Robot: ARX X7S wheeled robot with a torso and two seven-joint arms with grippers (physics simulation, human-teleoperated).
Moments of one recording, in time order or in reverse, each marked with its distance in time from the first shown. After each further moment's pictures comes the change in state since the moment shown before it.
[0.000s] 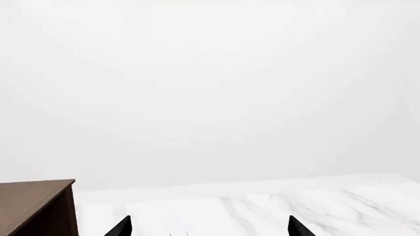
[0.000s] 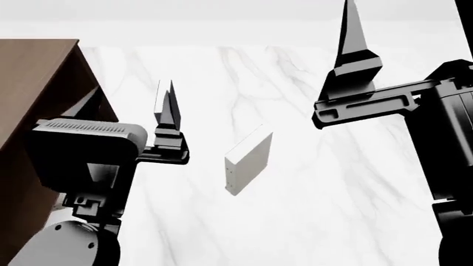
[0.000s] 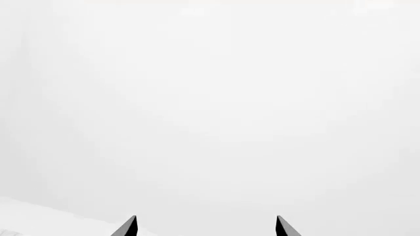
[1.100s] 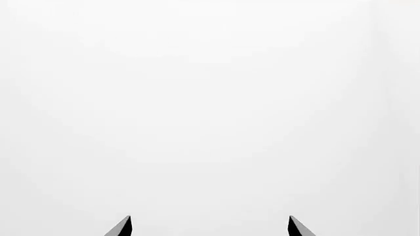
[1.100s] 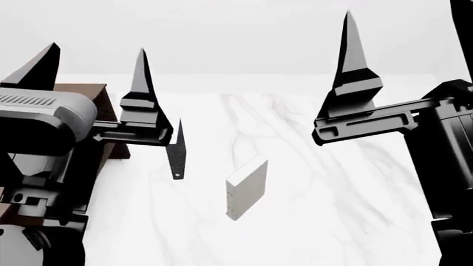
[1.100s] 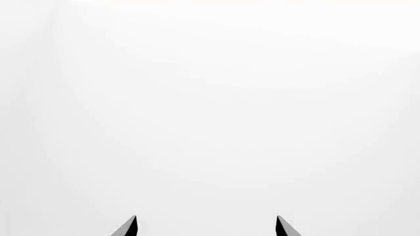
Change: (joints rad) left arm -0.248 -0.093 -0.157 0.193 -0.463 -0.262 -0.280; right arm -0.054 0.019 0.001 -0.047 -0.027 -0.020 0.028
